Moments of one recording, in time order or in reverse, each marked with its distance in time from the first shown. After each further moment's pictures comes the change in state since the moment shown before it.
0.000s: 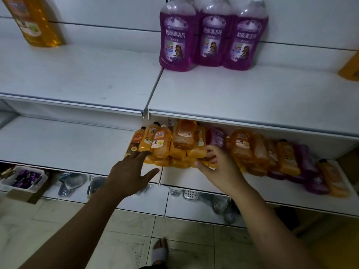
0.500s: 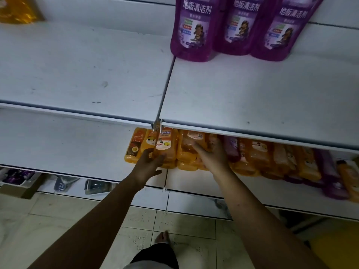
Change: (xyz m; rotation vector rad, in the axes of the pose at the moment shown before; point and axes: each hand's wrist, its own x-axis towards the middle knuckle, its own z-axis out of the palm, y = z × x) left_hand 0.087 -0.019 0.072 -1.320 -0.189 -0.538; right_hand 0.110 0.004 0.080 0.380 0.148 0.379
